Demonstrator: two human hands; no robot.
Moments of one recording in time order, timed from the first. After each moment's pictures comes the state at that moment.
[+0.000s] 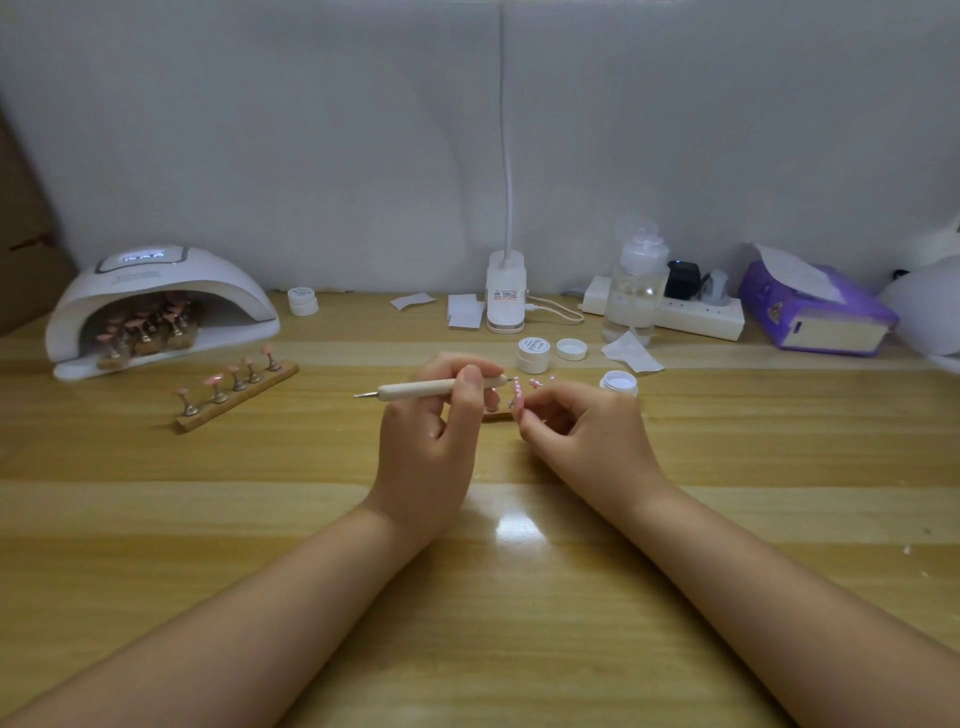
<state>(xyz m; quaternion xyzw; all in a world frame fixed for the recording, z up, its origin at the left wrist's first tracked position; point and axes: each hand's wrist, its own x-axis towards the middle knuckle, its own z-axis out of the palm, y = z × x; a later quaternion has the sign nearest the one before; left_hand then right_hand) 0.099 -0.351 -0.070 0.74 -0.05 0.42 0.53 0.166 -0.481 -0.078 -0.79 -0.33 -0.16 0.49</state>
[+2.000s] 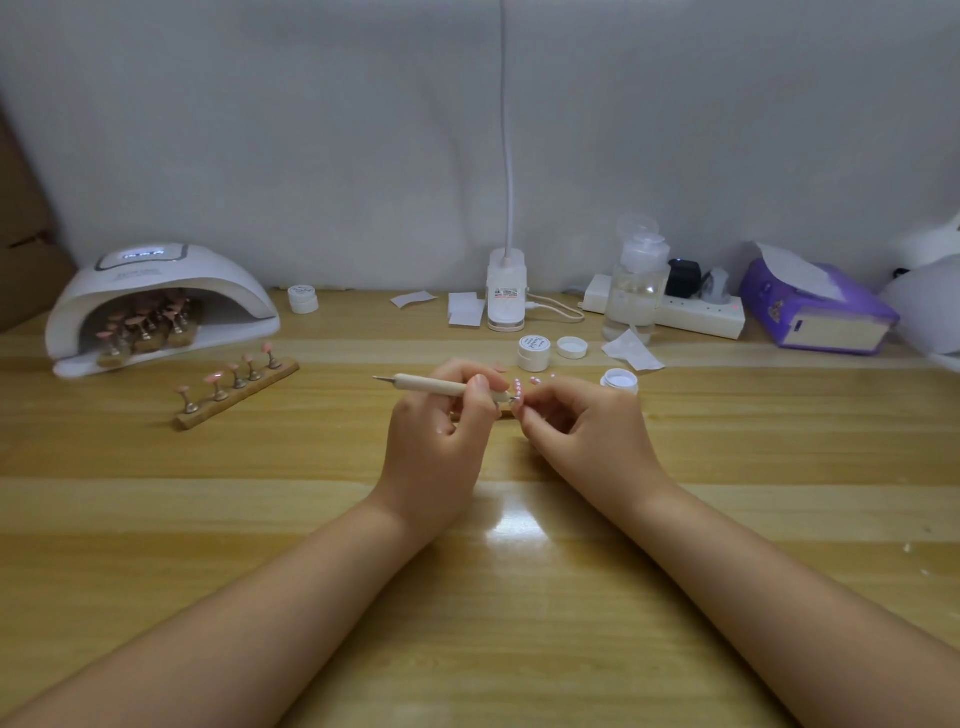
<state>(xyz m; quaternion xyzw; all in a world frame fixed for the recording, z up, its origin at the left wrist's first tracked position) 0.102 -0.350 -0.074 0.76 -0.03 0.38 0.52 0.166 -0.481 -0.078 -0.79 -0.33 -0.17 0.48</state>
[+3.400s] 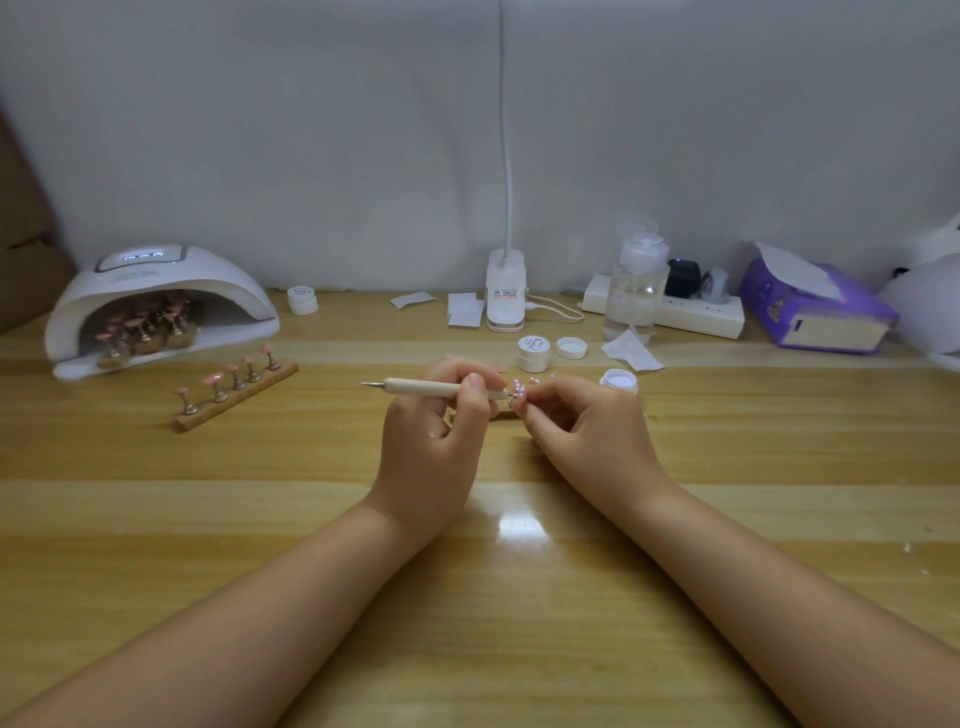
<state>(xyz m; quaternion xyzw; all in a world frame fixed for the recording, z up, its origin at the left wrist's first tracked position) 0.099 -0.351 -0.071 0.75 -0.04 0.40 0.53 0.164 -0.482 -0.074 -0.80 -0.32 -0.16 0.48</state>
